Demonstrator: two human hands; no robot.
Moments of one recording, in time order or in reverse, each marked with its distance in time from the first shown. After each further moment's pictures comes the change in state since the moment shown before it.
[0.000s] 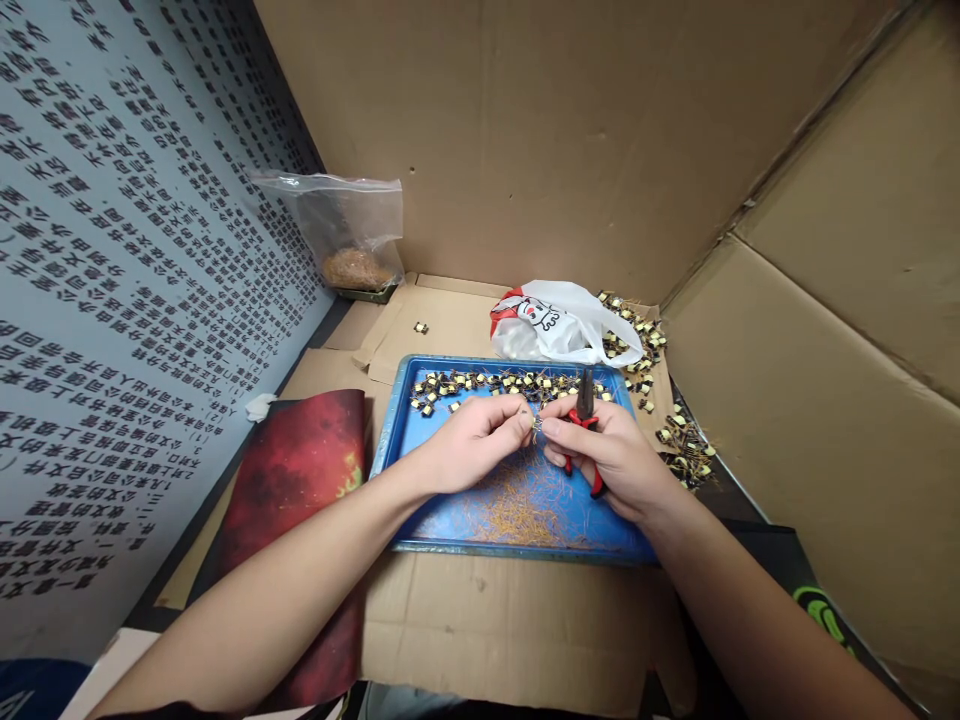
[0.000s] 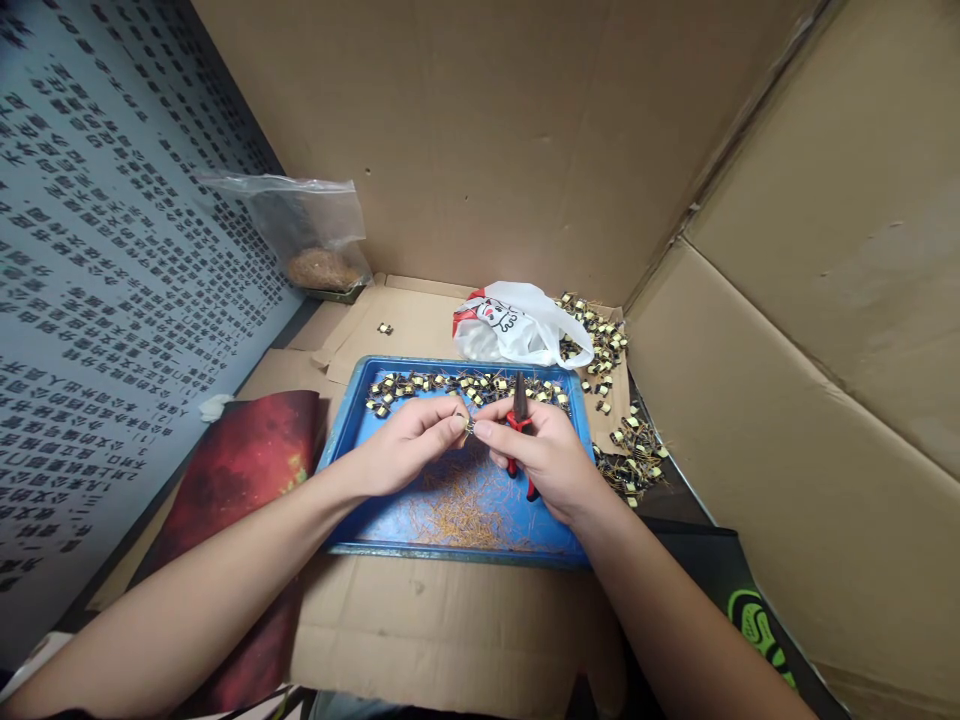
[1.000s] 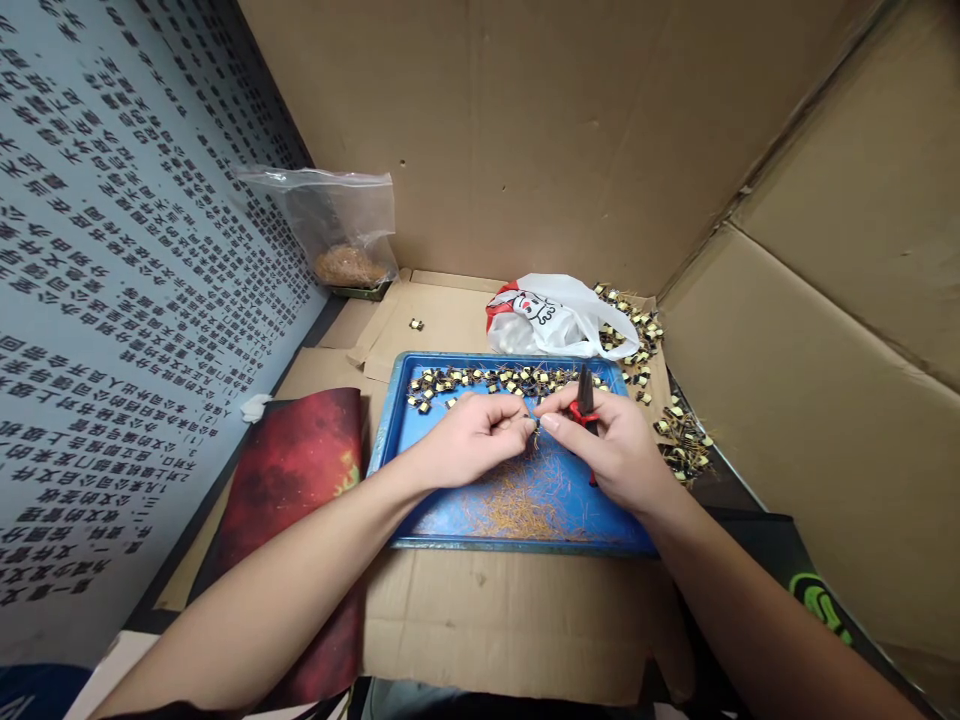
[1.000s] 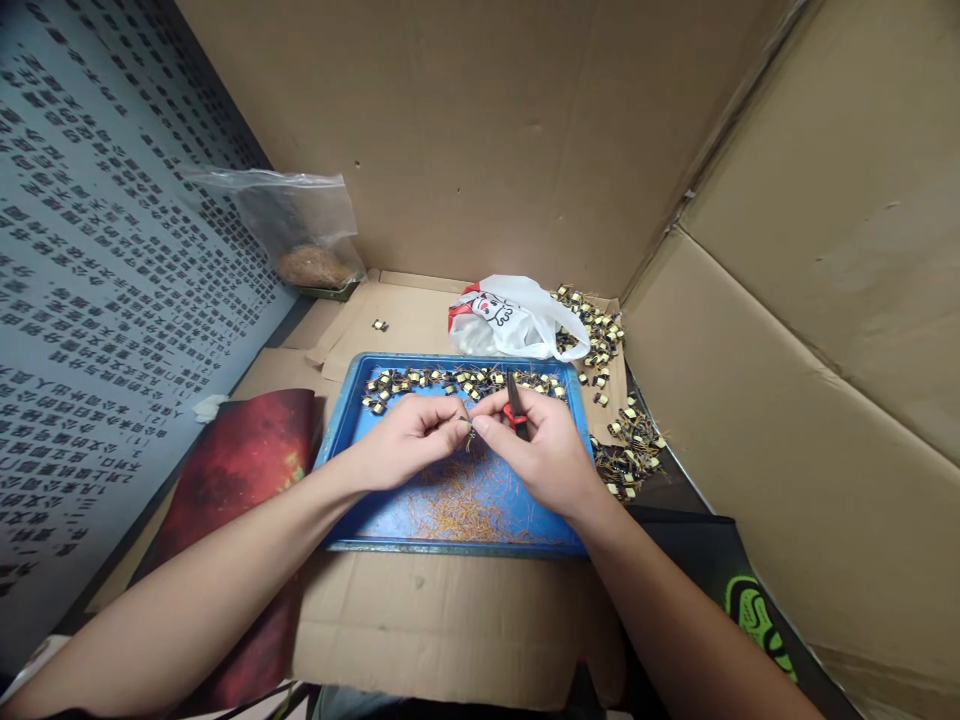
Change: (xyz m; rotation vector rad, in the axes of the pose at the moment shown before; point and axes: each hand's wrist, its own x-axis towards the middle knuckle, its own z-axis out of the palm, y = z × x) left_hand 0.002 -0.002 0.002 0.058 -0.039 -0.066; right_hand -0.004 -0.007 0.000 -0.425 0.094 -0.363
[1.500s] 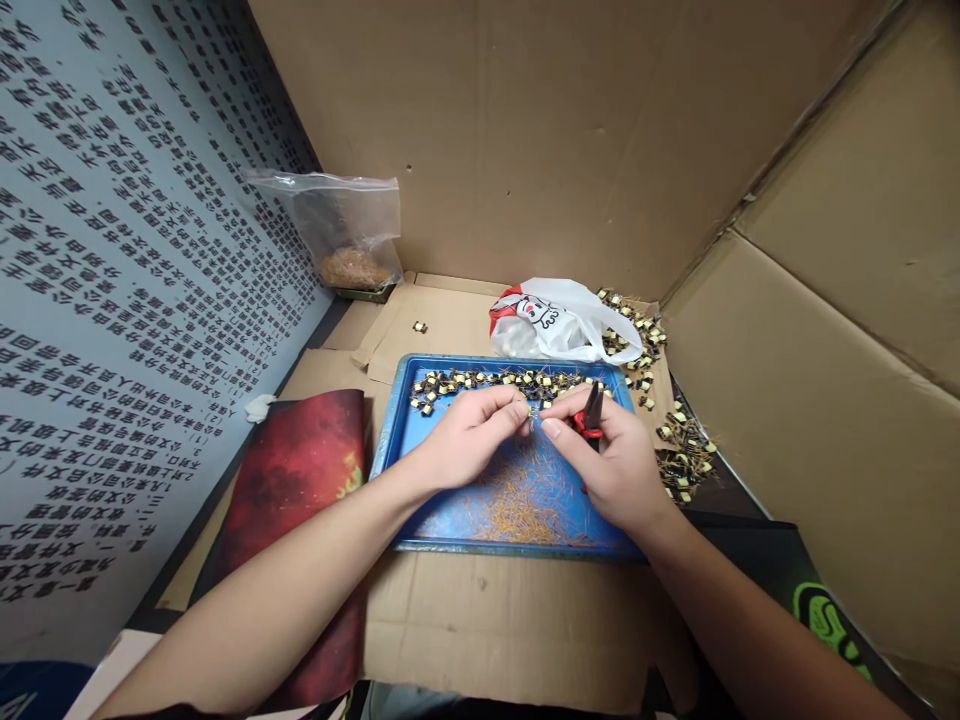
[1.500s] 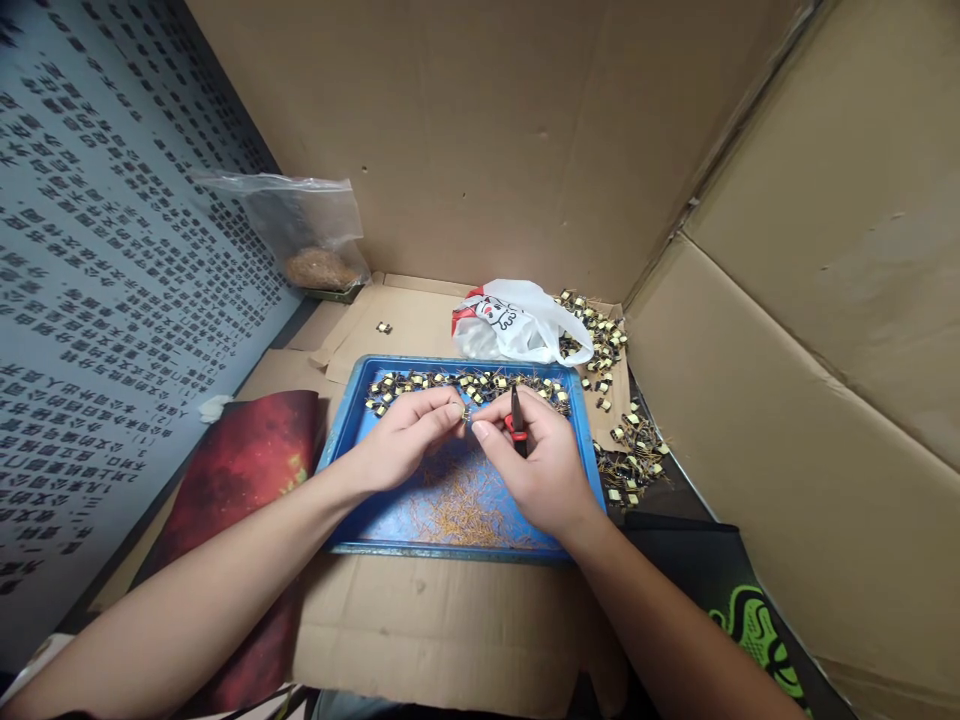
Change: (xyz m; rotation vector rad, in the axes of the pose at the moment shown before) left_hand -0.002 0.000 0.001 -0.162 0.133 0.022; right_hand -0.008 -0.004 0.012 -0.129 0.118 -0.227
